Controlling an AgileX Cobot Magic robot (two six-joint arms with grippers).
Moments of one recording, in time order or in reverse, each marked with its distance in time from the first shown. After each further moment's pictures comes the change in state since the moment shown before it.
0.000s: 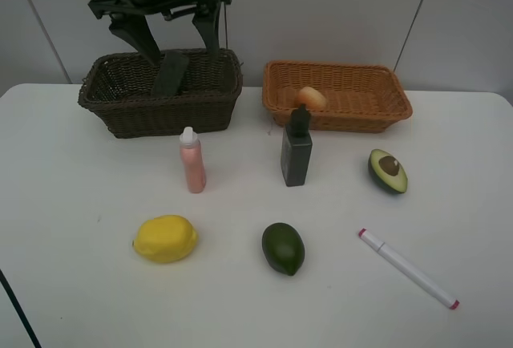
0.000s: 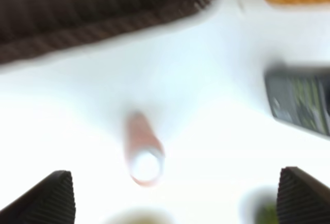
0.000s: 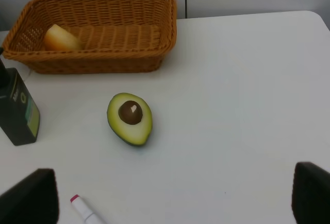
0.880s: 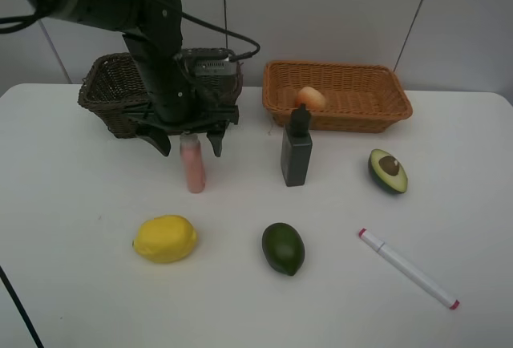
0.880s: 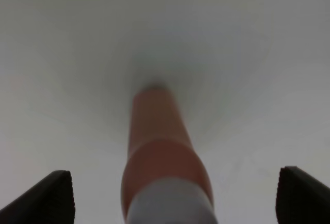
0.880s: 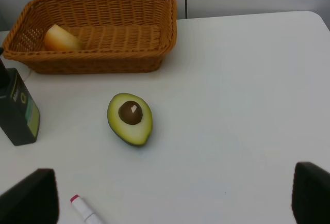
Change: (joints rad) left arm -0.039 0.118 0.400 0.067 -0.415 -0.079; right arm 0.000 0.000 0.000 0.000 0.000 0.000
